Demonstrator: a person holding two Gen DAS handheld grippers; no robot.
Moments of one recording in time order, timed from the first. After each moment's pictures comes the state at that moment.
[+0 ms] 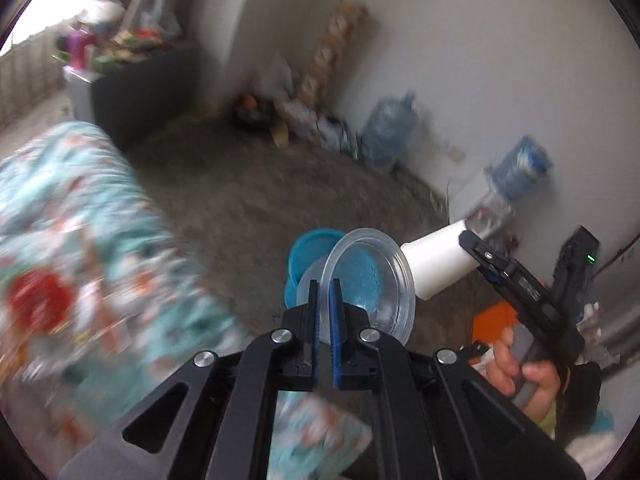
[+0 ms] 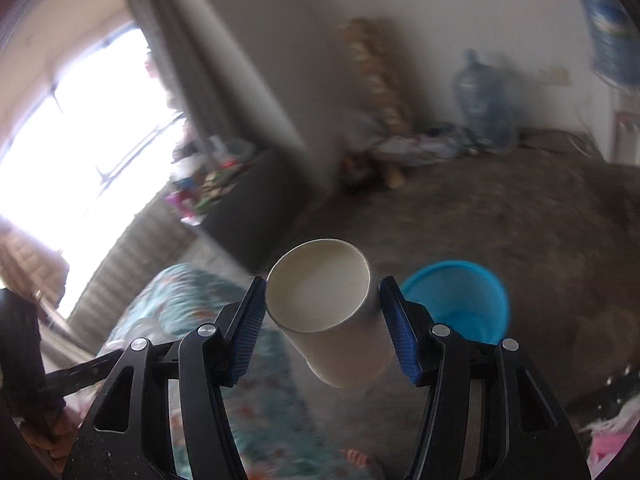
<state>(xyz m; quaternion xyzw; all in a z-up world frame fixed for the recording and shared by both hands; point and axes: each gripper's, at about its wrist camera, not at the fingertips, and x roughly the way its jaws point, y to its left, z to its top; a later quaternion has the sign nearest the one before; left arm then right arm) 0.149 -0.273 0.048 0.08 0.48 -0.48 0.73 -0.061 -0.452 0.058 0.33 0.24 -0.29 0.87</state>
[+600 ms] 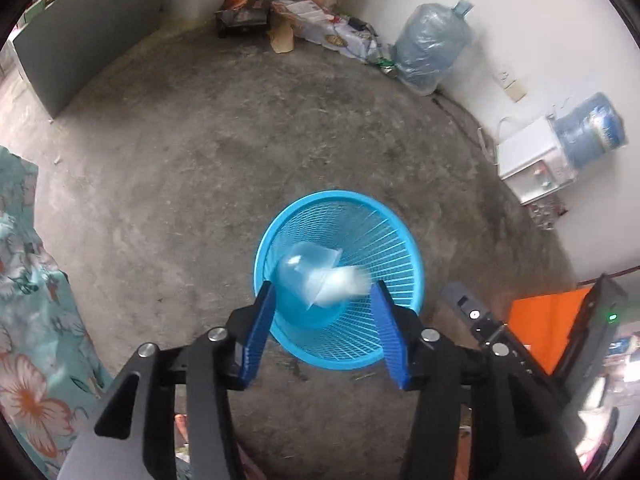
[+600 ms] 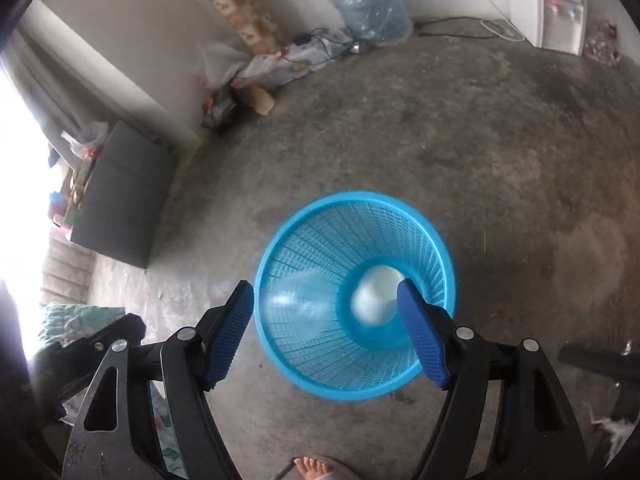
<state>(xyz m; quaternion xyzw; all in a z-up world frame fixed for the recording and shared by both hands) 0.200 -0.493 -0.135 0.14 0.58 -0.44 0.67 -0.035 -0.590 -0.114 0.43 0.34 -0.40 0.73</state>
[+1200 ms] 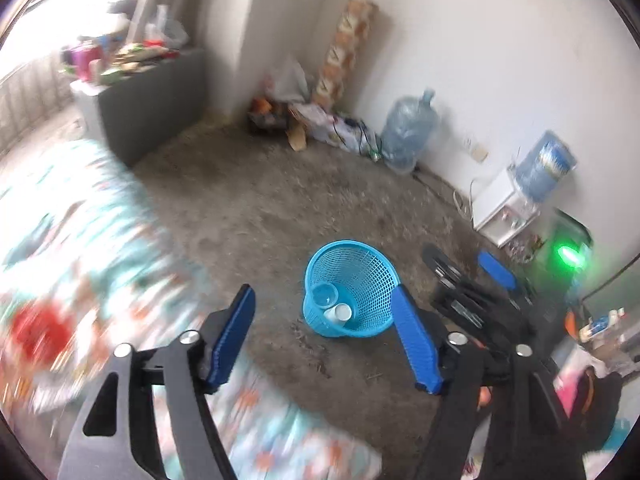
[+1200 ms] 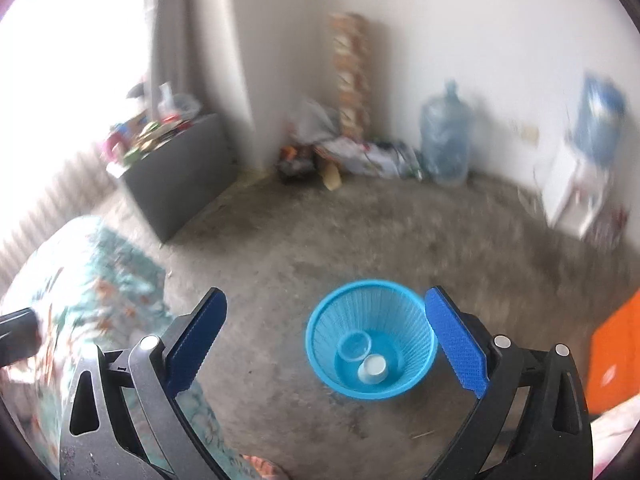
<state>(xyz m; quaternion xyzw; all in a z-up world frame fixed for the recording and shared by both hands) 0.147 -0.251 0.064 0.08 0.45 -0.45 0.77 0.007 -0.433 0.036 0.15 0.32 -0.37 0.86</state>
